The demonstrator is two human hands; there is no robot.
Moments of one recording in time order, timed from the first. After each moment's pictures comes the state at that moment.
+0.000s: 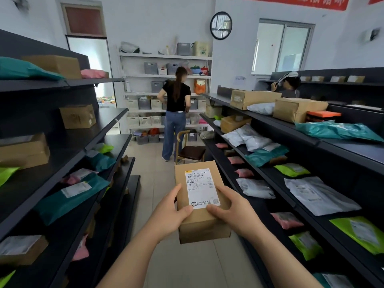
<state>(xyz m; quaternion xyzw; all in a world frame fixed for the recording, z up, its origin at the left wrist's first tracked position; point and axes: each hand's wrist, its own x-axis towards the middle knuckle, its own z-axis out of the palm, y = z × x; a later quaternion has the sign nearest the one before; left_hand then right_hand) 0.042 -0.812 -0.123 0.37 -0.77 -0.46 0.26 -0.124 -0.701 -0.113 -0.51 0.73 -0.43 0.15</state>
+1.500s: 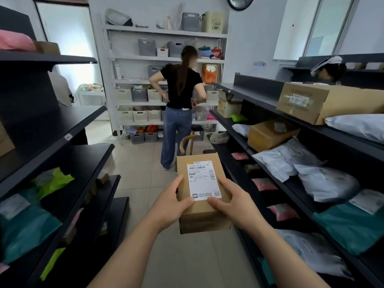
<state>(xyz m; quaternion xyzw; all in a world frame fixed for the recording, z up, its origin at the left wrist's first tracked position) -0.268 -1.430 -0.147 0.37 -0.75 -0.49 0.24 -0.433 -1.329 -0.149 -0.51 0.73 -0.43 0.17</state>
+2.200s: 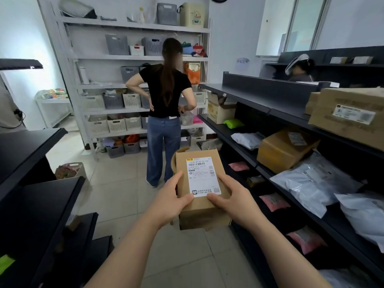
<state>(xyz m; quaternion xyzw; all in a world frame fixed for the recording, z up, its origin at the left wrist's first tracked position) -0.393 -1.763 -0.136 0.32 -0.80 -0.46 0.21 -0.537 -1.632 -0.132 -0.45 0.76 -0.45 0.12</state>
